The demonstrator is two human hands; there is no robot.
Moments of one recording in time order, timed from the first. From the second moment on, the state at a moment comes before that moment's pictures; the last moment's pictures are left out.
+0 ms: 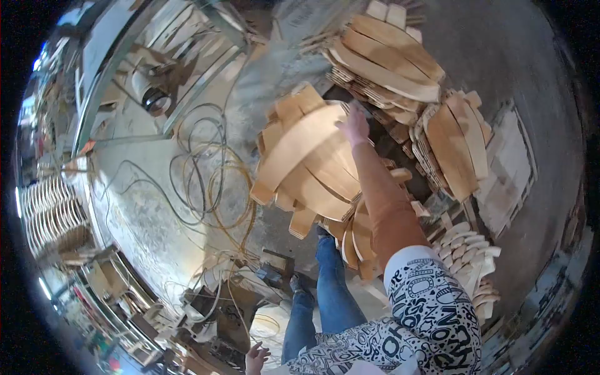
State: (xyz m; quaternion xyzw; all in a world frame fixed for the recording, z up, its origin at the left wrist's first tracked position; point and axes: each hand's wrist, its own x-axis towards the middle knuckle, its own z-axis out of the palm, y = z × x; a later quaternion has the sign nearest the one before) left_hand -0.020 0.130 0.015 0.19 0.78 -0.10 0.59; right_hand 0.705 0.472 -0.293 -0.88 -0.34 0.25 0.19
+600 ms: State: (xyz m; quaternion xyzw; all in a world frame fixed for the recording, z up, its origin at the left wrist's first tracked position) left_hand 0.024 0.079 0.032 0.28 0.71 0.18 0.62; right_hand 0.543 0.109 -0.109 -0.66 -0.21 0.61 0.38
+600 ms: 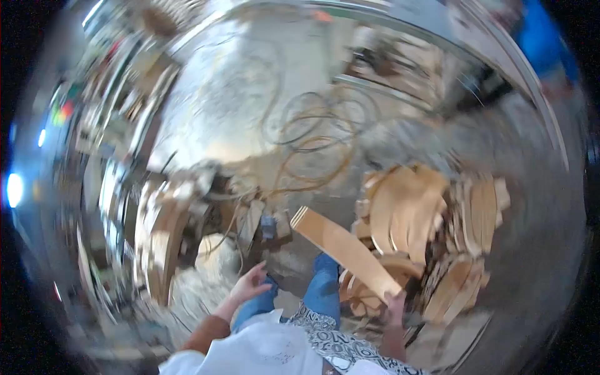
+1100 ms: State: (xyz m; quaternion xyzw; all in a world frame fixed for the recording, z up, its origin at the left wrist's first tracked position) left_hand -0.174 -0.098 0.217 0.33 0.63 0.50 0.49; right_hand 0.226 0.127 0.186 -0.57 -0.45 0.62 0.29
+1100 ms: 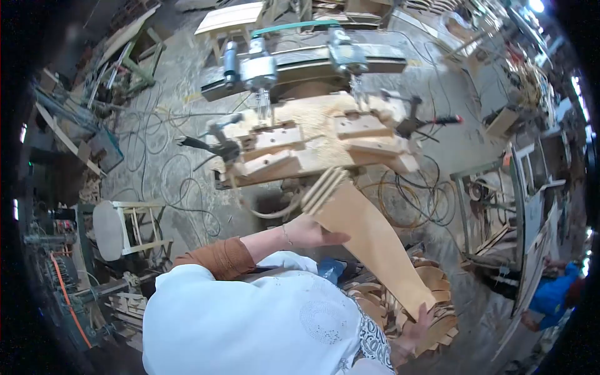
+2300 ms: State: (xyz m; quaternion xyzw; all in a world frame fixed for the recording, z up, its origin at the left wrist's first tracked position) left_hand -0.322 -0.249 0.179 0.49 0.71 0.50 0.05; right_hand -0.230 -0.056 0.300 0.04 -0.53 0.79 0.29
